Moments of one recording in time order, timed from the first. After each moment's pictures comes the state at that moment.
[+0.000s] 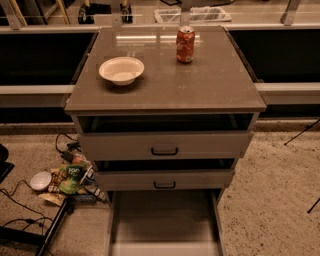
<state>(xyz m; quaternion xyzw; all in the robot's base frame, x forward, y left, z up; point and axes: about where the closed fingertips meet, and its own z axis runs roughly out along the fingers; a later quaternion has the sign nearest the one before) 0.266 -0.242 0.108 -0.44 0.84 0.30 0.11</state>
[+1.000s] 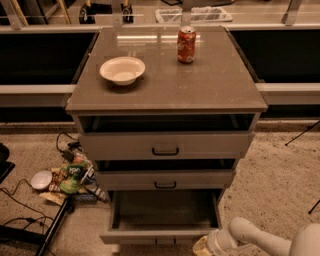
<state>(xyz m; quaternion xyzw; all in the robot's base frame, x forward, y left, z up) 0.402 -0.181 0.151 -0.51 0.79 0.29 0.18</state>
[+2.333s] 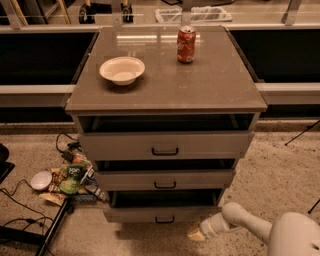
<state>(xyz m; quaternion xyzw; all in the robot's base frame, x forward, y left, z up) 0.478 -0.157 0.152 -0.51 0.78 0.29 0.20</state>
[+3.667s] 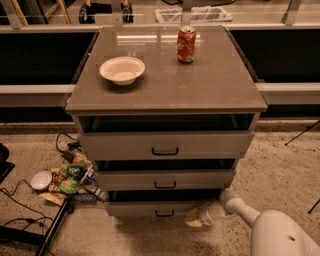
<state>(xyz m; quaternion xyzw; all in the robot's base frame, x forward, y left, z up) 0.542 -0.155 0.150 -0.53 0.76 0.30 0.23</state>
